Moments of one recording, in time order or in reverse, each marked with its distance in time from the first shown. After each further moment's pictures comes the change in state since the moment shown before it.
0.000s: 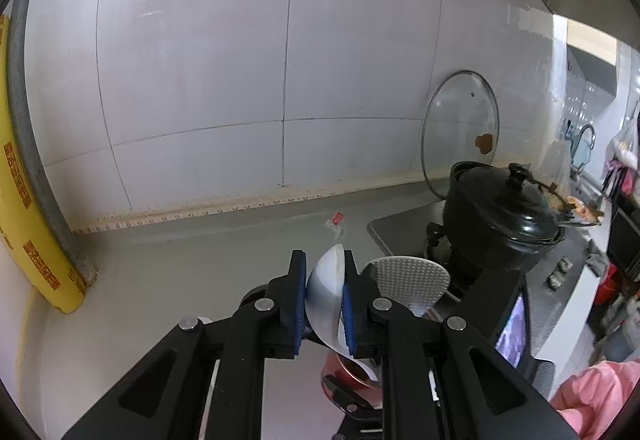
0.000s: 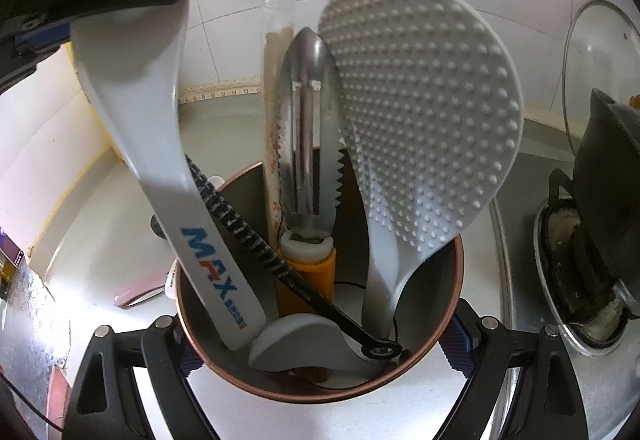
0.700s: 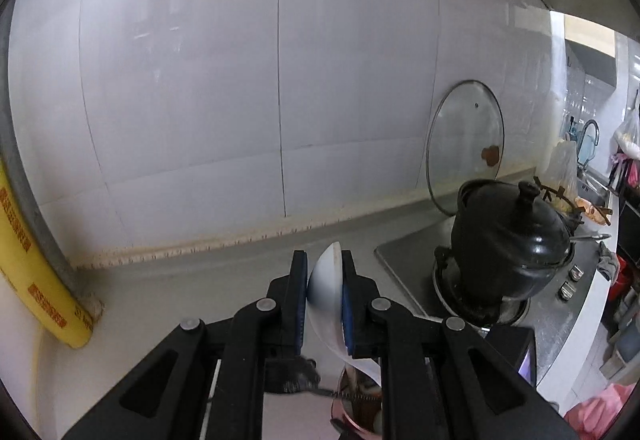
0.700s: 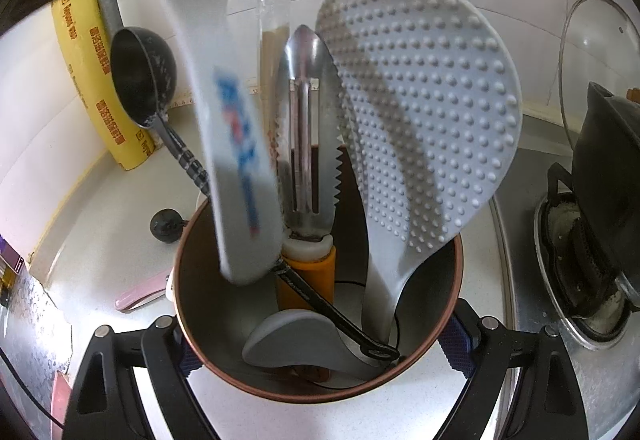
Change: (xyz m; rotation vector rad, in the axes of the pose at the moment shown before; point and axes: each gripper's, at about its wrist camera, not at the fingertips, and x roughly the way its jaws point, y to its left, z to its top) left arm 0.015 -0.004 0.023 0.054 -0.036 0.035; right arm 0.004 -0.003 0.003 0.017 0.006 0.005
